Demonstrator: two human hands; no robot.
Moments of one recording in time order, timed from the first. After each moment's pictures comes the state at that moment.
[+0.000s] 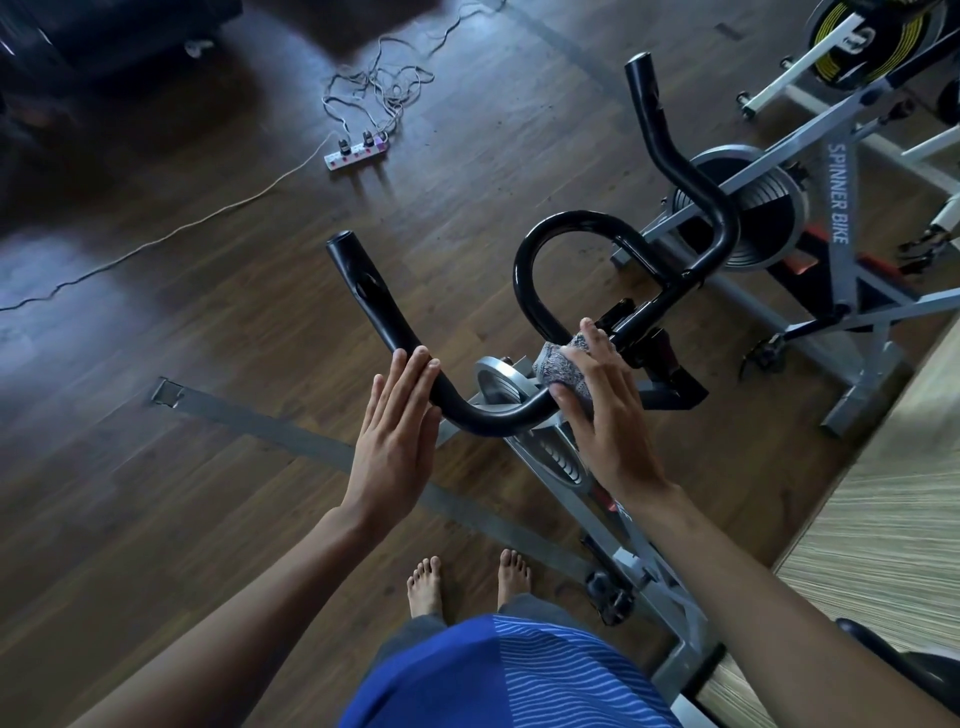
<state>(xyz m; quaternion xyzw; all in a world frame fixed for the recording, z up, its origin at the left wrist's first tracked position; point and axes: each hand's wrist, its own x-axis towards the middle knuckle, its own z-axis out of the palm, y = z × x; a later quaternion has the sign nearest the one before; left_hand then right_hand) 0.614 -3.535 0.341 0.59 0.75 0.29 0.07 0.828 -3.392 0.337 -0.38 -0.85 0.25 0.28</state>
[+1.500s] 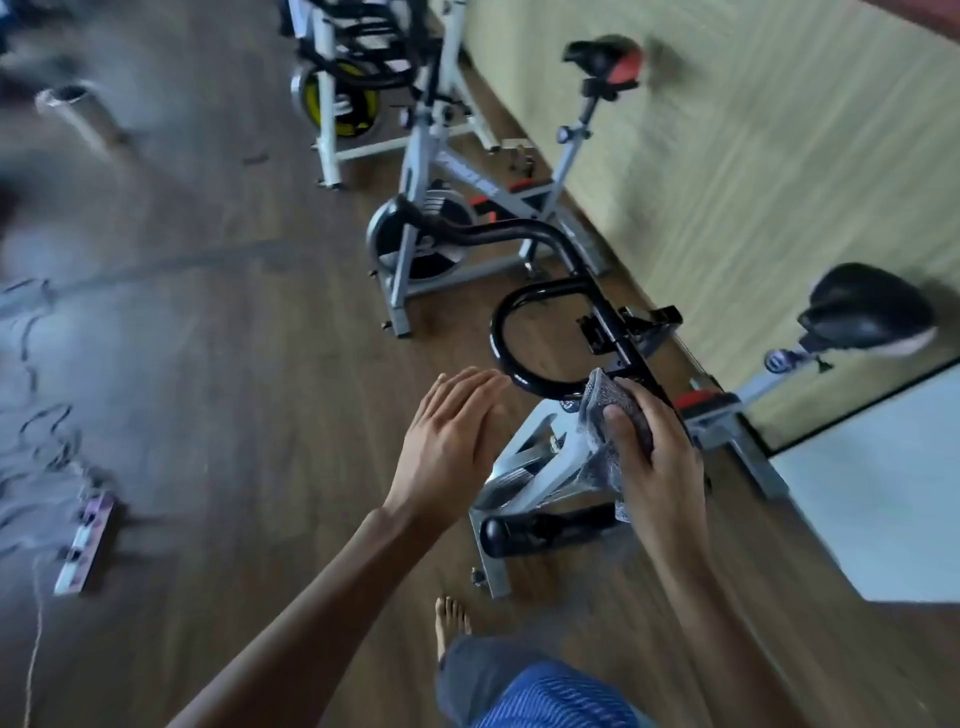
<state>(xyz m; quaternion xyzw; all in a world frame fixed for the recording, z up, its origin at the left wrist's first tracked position) 0.446 -3.280 0.409 0.91 0.25 0.27 0.20 0.591 -3.436 0.412 -0.79 -0.31 0.10 0.51</state>
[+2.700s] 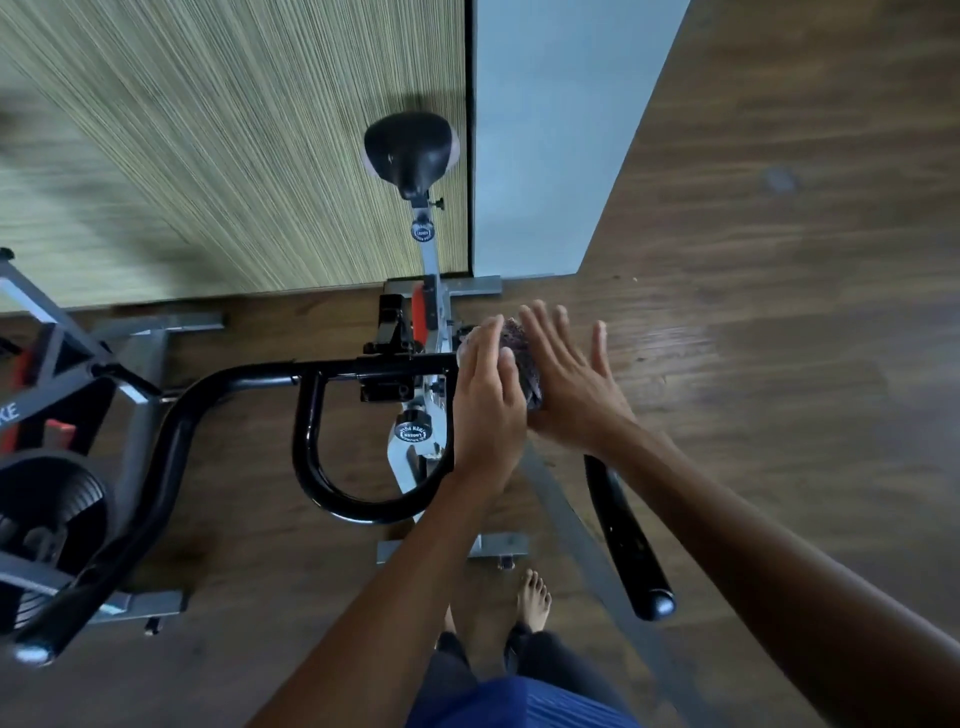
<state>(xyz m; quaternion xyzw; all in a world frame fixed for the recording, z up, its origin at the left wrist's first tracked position) 0.628 -3.278 0.372 0.84 -0.16 0.01 0.51 0.597 -3.392 0.394 -0.98 0.07 0.10 0.18</state>
